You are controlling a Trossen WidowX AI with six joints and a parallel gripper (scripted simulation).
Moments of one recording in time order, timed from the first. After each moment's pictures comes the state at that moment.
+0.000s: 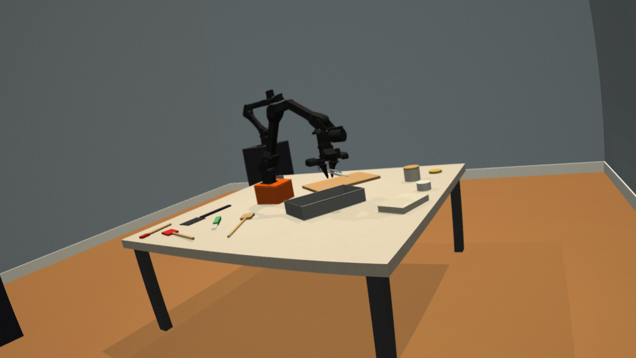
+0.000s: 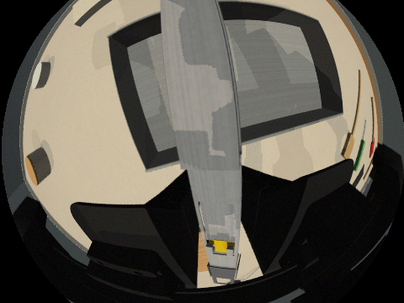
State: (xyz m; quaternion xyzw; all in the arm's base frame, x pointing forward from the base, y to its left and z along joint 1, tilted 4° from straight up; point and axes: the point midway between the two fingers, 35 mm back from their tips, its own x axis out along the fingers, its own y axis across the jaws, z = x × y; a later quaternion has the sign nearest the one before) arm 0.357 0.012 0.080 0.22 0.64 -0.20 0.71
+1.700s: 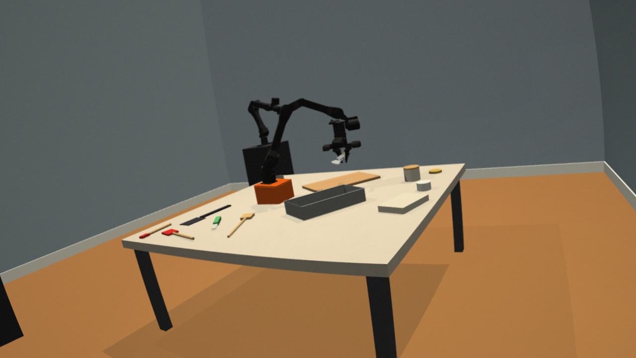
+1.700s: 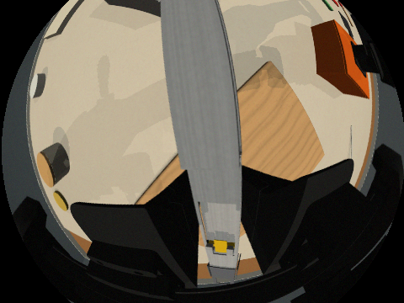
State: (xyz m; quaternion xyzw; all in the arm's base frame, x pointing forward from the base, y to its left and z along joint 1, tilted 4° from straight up) arm 0.288 0.260 0.096 0.44 0.55 -0.39 0.59
